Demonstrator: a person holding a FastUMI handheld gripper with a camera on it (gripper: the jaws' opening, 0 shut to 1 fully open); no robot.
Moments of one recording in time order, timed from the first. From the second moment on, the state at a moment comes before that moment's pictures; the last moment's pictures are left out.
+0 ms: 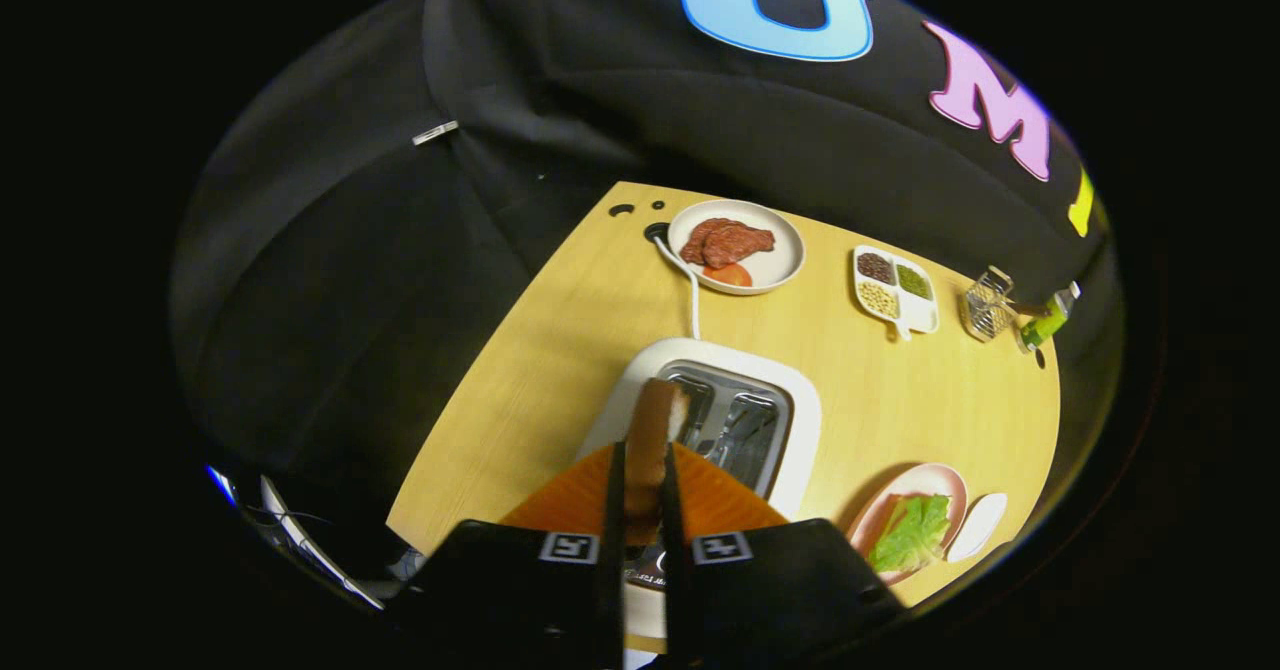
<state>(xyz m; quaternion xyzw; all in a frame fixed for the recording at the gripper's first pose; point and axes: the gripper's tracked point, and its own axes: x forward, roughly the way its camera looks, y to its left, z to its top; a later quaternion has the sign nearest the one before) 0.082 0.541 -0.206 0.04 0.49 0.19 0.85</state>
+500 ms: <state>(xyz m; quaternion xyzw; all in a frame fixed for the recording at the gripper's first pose) 0.071 0.529 -0.169 0.10 0.48 0.21 0.84</state>
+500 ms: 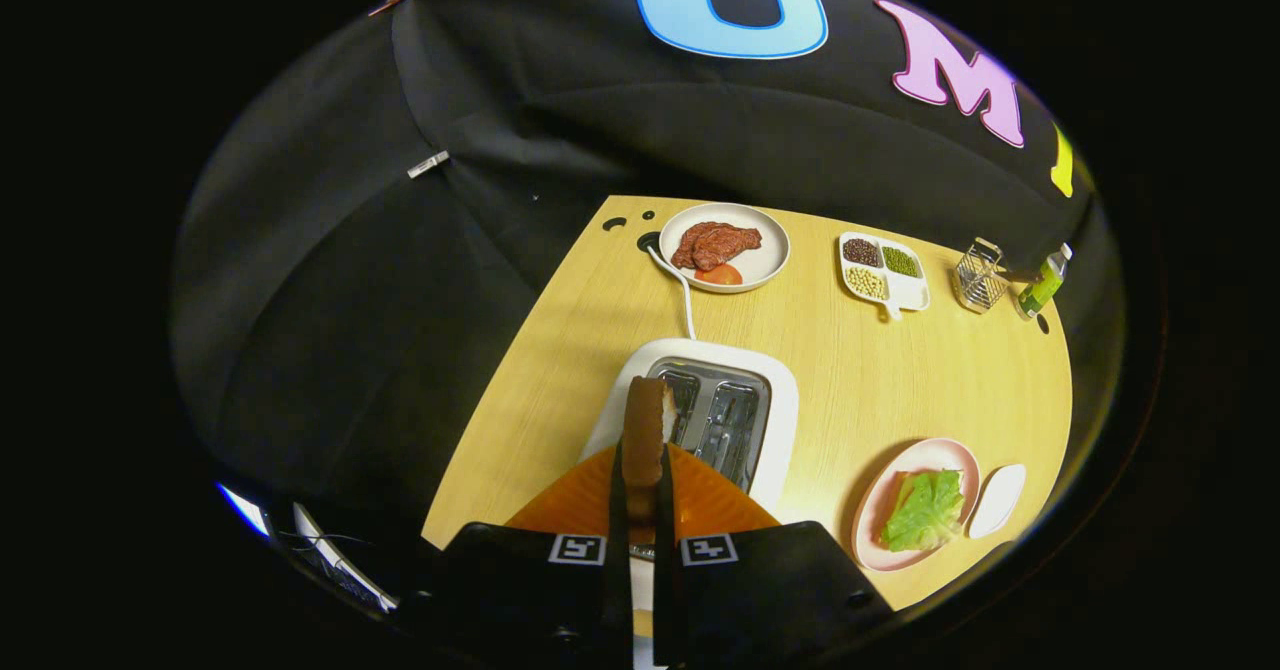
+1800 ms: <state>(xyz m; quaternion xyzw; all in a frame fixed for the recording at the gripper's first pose) 0.040 0.253 -0.202 0.20 0.44 0.15 0.86</state>
